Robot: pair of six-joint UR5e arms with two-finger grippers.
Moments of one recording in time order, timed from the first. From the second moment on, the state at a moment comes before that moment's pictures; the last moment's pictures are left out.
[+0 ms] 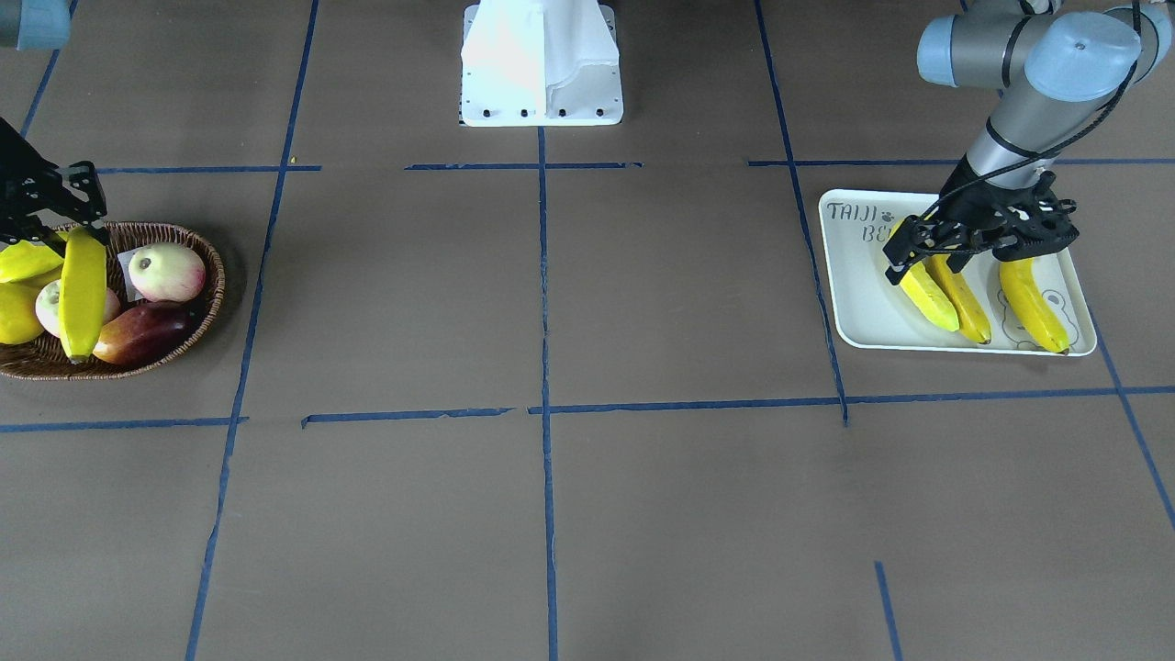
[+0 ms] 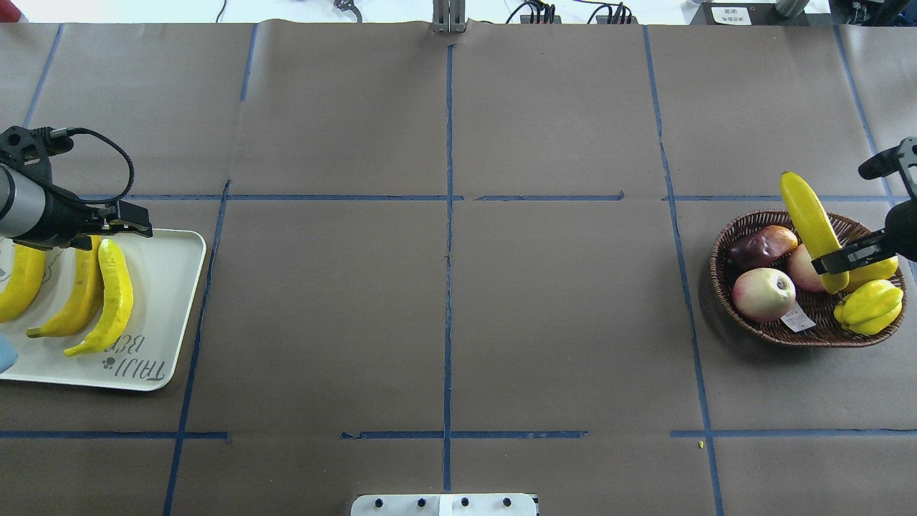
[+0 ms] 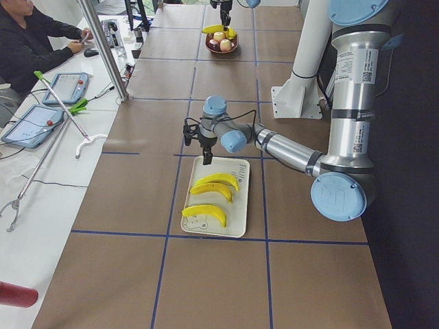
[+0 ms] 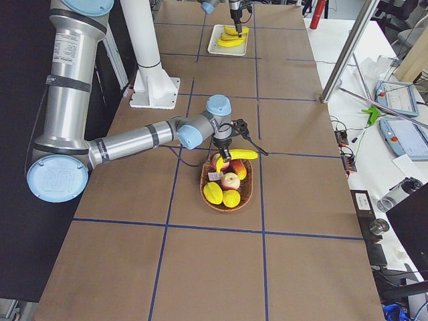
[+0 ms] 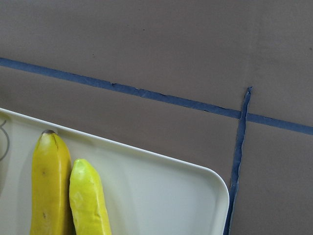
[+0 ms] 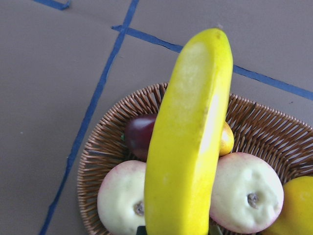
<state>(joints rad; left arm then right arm) -0.88 -1.58 -1.88 -2.01 -2.01 -1.16 1.06 -1.74 2.02 -1.22 2.25 0.43</state>
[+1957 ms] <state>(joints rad) -0.72 -2.01 -1.81 -2.40 -2.05 -1.79 0.55 -1.29 1.94 -0.63 1.88 1.40</state>
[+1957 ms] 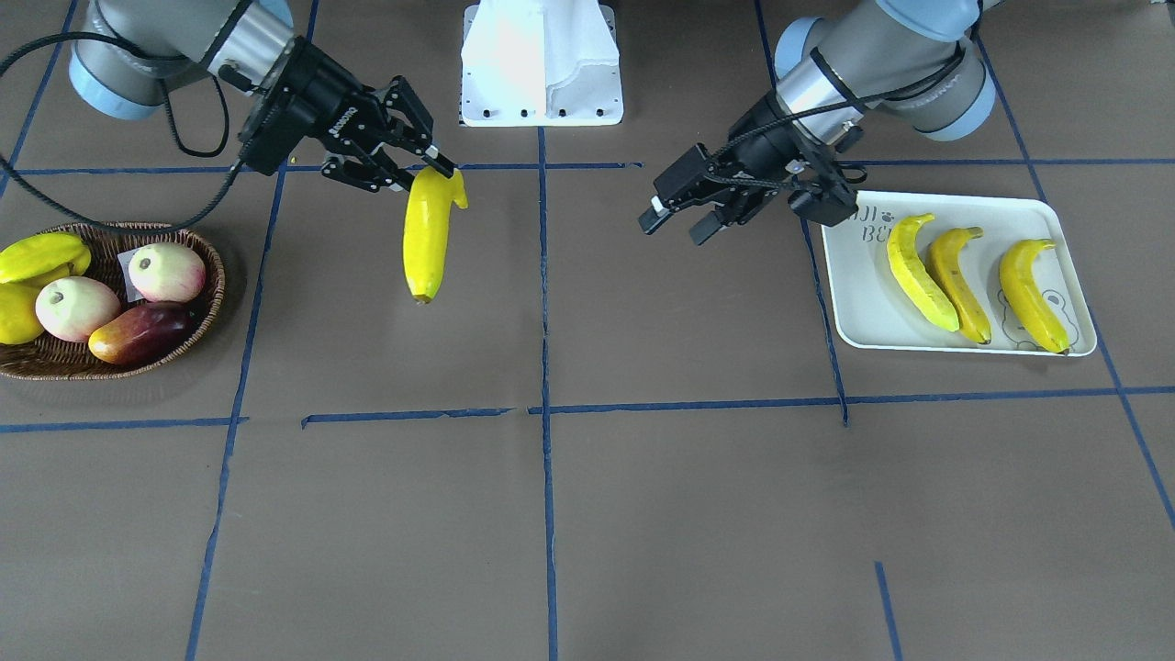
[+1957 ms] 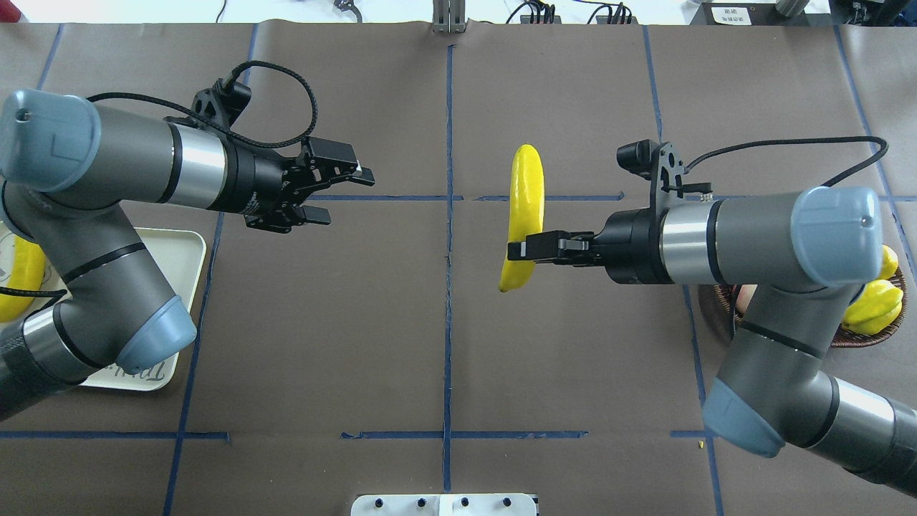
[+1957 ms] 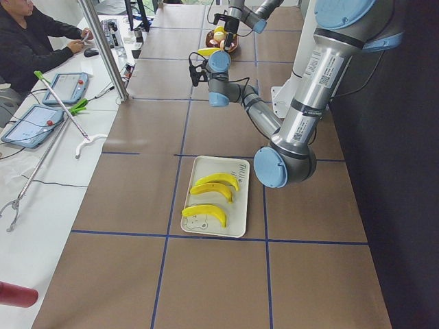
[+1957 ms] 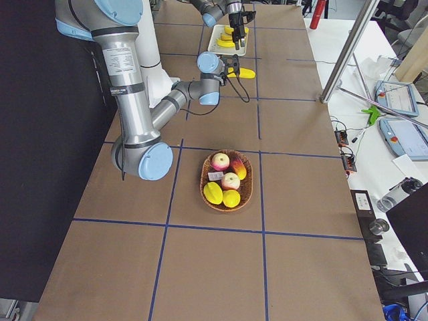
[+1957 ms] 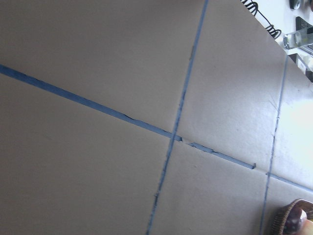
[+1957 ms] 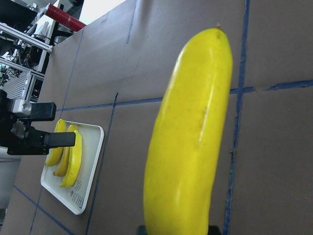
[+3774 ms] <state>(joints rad) -0.59 -2.18 -1.71 -2.43 -2.04 -1.82 0.37 -1.20 1.94 -0.63 1.69 1.41</state>
